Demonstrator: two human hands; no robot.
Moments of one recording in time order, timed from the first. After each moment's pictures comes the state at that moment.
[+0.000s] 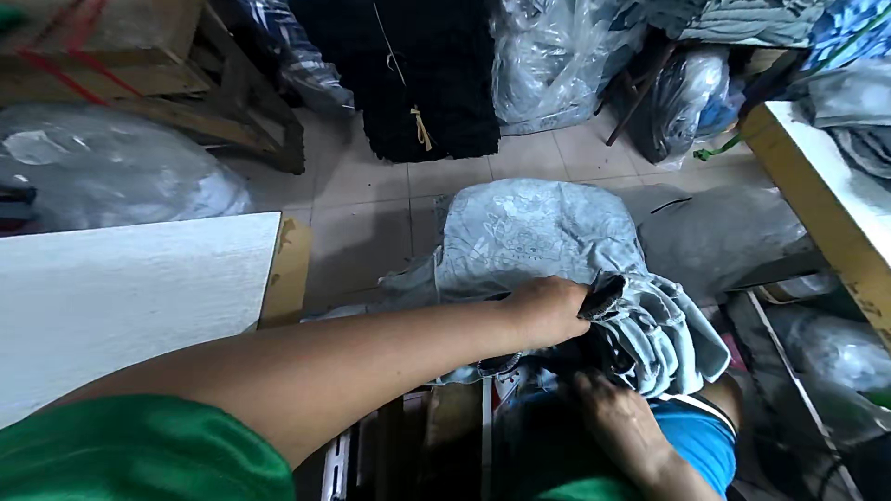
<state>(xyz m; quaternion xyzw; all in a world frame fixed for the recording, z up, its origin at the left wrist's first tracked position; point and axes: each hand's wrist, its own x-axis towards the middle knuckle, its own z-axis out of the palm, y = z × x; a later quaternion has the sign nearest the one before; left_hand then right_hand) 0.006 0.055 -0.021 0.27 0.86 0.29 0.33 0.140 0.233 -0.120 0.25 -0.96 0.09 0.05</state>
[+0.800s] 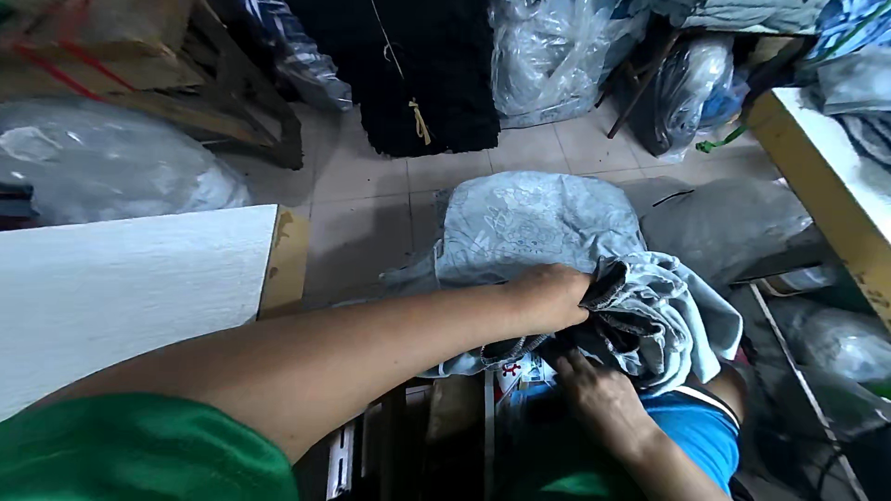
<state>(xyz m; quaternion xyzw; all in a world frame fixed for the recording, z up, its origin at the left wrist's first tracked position) 0.000 0.054 -0.011 0.29 0.86 0.24 0.33 0.126 0.213 -0.119 0.29 -0.95 0.10 0.05</state>
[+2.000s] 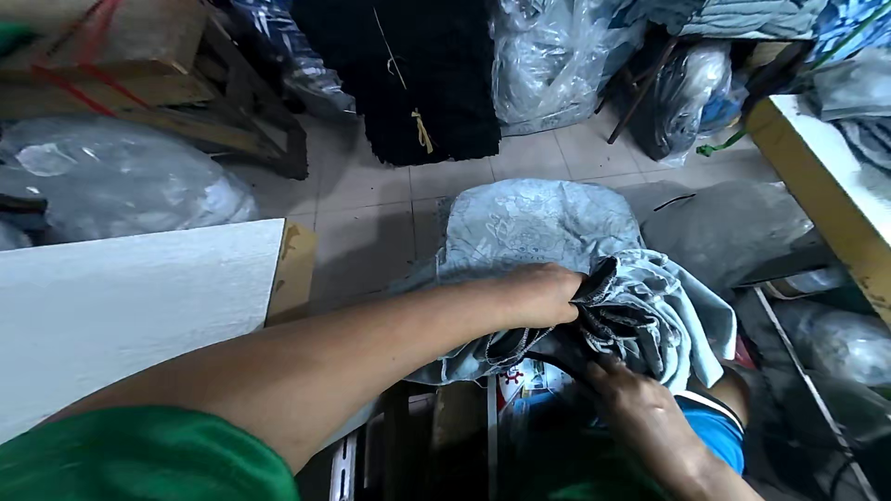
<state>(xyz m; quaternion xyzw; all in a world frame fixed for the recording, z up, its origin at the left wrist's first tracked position) -0.013 0.044 -0.016 0.30 0.86 0.22 0.35 0.123 0.223 -0.078 0.21 -0.97 0.11 0.02</state>
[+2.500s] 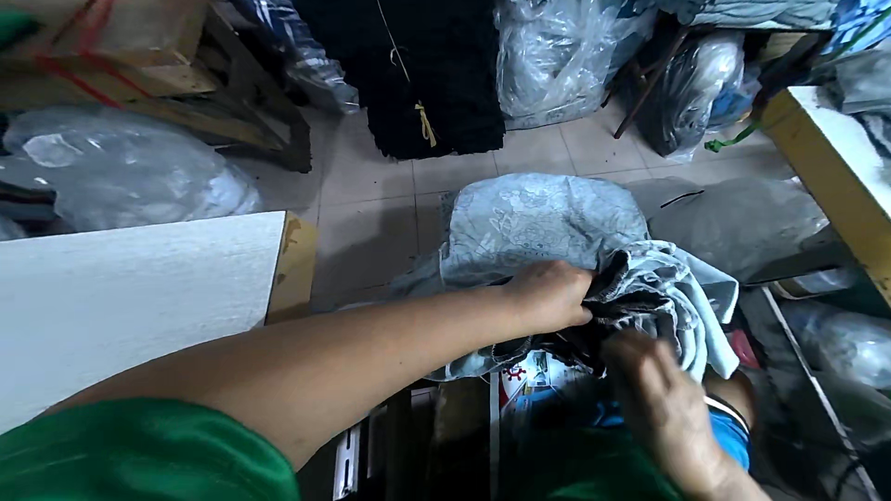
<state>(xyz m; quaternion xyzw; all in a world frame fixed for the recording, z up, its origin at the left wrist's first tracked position) -0.002 0.048 -0.016 0.29 0.88 0.24 0.29 0.110 0.227 -0.075 0.26 -0.92 0.18 0.21</state>
